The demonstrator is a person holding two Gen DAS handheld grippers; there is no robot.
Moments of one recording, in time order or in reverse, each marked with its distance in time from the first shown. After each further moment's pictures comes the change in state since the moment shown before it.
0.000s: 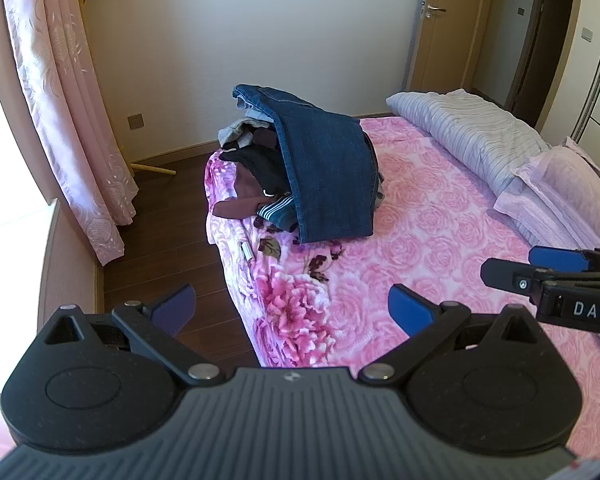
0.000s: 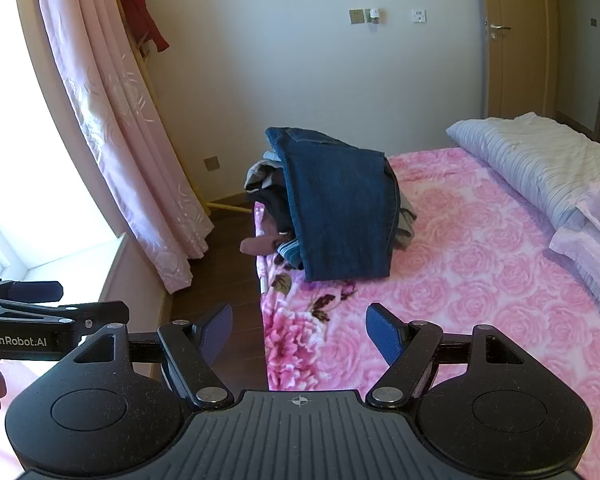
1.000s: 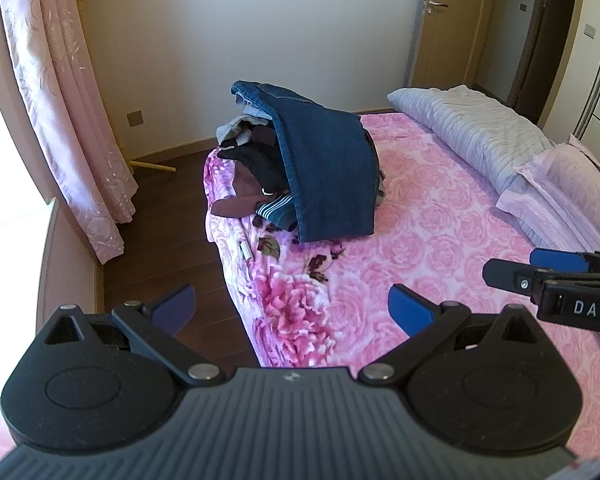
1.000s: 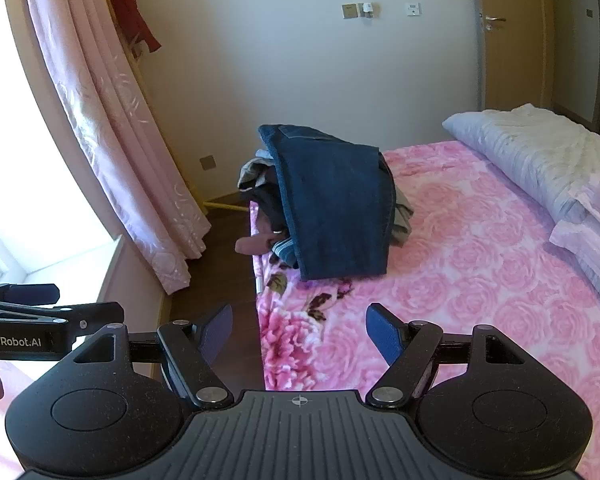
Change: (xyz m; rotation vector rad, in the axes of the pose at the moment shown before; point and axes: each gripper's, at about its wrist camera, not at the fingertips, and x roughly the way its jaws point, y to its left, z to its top) left arm 0.010 -0.006 0.008 0.000 0.015 0.004; right arm 0.005 -0.017 0.009 0.027 0.016 -0.002
